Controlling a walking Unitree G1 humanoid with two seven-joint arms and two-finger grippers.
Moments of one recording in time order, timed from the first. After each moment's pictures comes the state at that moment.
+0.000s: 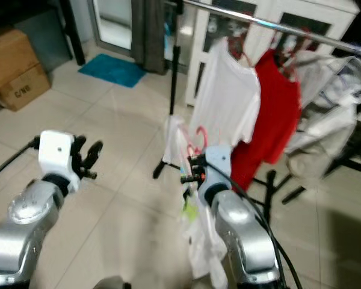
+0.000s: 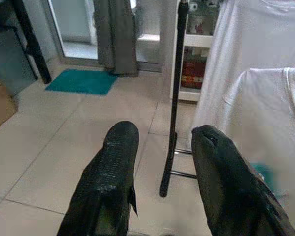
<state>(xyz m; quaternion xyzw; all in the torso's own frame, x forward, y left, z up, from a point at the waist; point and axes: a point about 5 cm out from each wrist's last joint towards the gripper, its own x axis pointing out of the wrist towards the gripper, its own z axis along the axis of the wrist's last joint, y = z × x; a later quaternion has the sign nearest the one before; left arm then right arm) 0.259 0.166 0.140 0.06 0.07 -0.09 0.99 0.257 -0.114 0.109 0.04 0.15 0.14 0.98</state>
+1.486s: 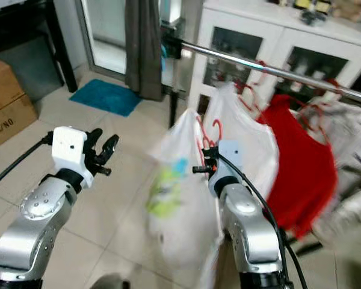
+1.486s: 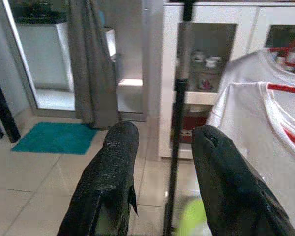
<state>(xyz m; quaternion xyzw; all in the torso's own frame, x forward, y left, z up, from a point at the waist) 0.263 0.150 0.152 0.06 0.02 -0.13 0.99 0.271 -0.125 0.116 0.05 0.13 0.09 0.99</state>
